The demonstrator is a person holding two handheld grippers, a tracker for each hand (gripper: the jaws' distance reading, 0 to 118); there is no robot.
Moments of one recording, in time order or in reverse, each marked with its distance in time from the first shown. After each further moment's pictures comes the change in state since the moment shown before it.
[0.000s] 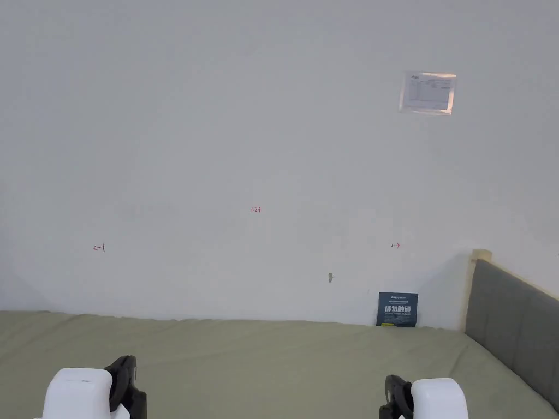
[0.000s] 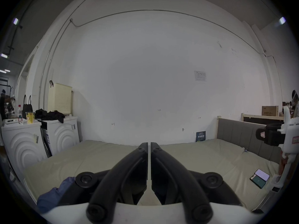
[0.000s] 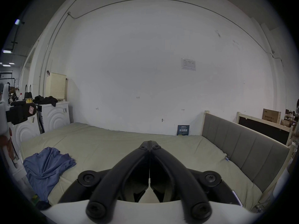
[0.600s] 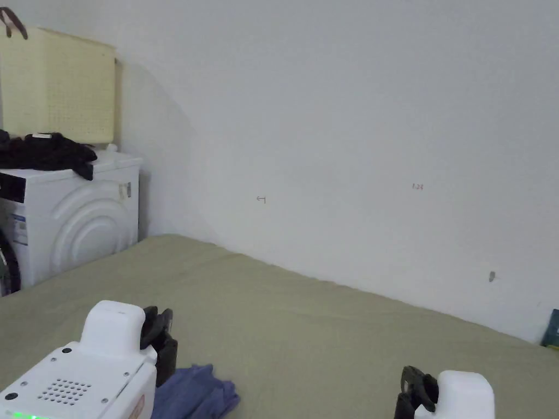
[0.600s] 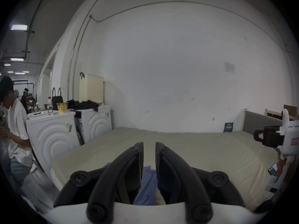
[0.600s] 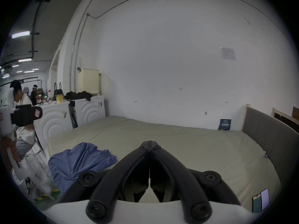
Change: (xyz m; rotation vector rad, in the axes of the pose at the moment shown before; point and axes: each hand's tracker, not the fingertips) left arm -0.132 -0.017 0.069 -0.136 0.288 0.009; right arm -0.143 -0.015 -0.037 -0.074 0.362 0.002
